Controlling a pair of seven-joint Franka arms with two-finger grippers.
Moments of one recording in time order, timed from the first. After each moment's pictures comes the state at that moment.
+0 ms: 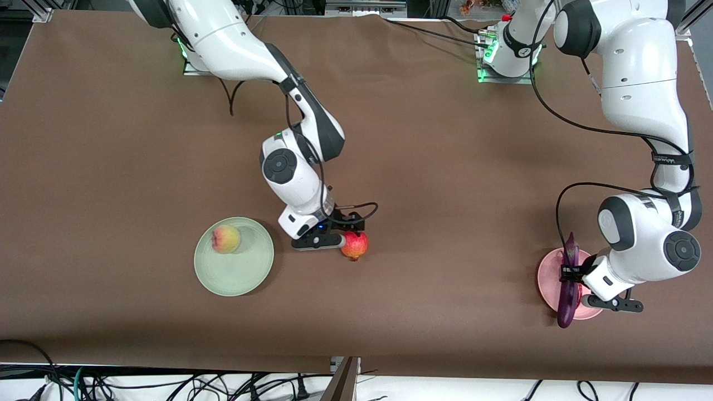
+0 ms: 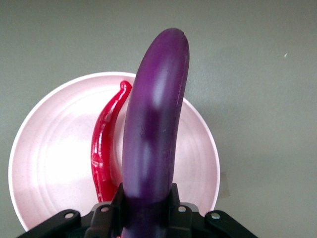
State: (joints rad) left arm -0.06 0.90 0.22 -1.27 -0.25 2.15 0.32; right arm 0.69 0.90 -0.08 -1.27 0.33 2.50 0.44
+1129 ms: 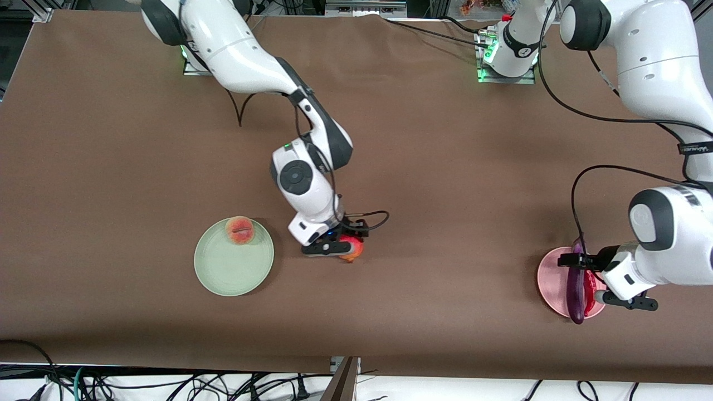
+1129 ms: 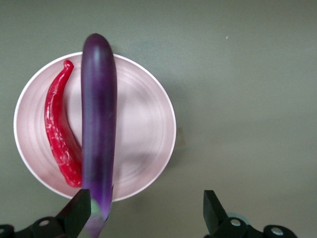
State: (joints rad) left arm -0.03 0.86 0.21 -1.08 -0.28 1.78 0.31; right arm 0.66 0.93 -0.12 -1.14 0.27 2.27 0.41
